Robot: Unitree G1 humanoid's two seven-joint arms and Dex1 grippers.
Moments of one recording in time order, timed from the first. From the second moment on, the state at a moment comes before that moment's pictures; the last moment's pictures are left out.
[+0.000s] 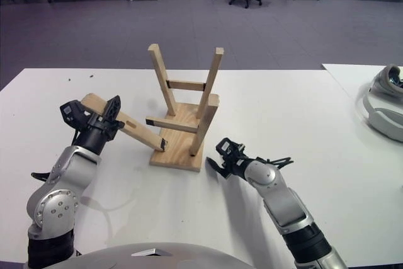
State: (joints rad) left arm 0.00 0.18 0.09 -0.61 -0.81 0.59 0.22; right arm 0.01 -0.52 0.28 -0.29 0.04 0.56 0.44
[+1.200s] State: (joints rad) left arm -0.13 0.18 0.00 -0.77 -0.65 0.69 0.01; right arm -0.22 -0.29 -0.19 -0.52 0.32 0.66 0.29
